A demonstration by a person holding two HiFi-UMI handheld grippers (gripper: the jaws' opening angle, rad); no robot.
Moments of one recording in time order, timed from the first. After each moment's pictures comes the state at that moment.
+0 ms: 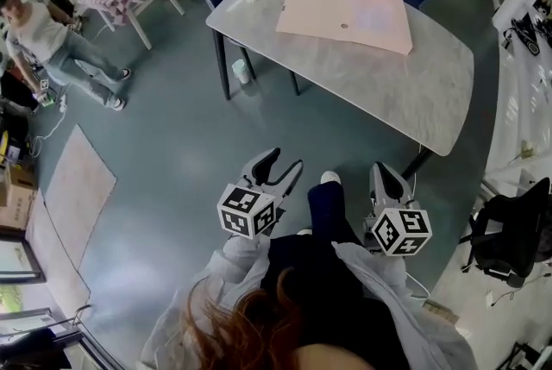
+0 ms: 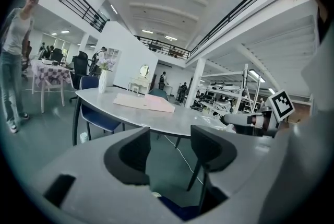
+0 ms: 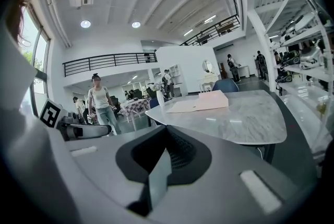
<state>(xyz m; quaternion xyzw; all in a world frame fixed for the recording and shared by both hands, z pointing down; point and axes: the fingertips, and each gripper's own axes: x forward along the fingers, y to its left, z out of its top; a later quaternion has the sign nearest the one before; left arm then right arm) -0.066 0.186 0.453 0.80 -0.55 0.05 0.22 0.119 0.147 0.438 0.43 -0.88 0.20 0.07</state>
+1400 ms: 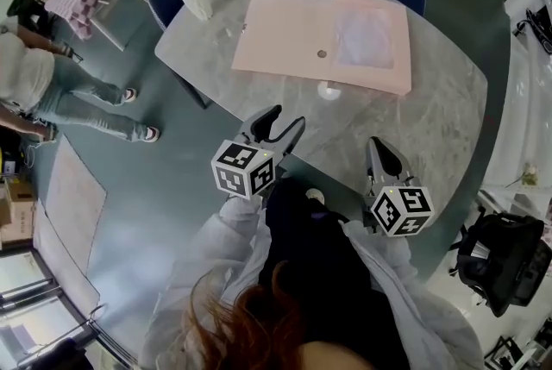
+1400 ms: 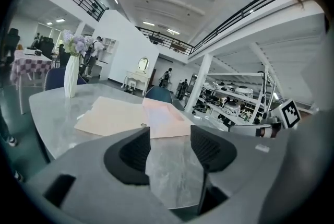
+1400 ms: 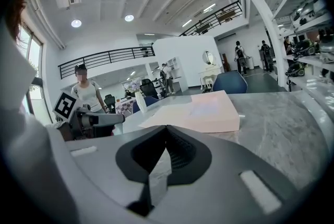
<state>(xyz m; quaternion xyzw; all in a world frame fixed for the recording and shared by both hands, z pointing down) -0.064 -0.193 0.473 0.81 -0.53 0.05 0.25 0.108 -0.191 0.470 0.41 -0.88 0.23 0.09</state>
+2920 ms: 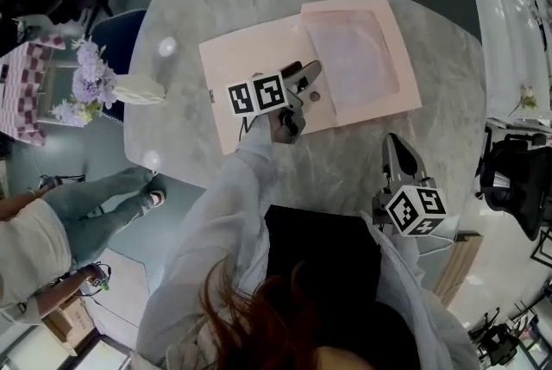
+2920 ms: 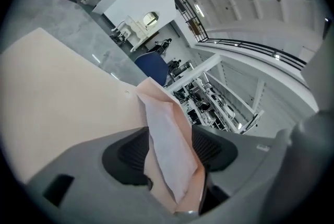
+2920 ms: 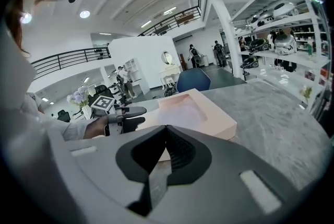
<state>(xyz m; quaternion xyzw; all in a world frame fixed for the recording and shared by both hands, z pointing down) -0.066 -0.513 0.576 0.79 -0.32 0.01 0.52 0.078 -0.339 0.501 0.60 -0.73 0.31 0.08</state>
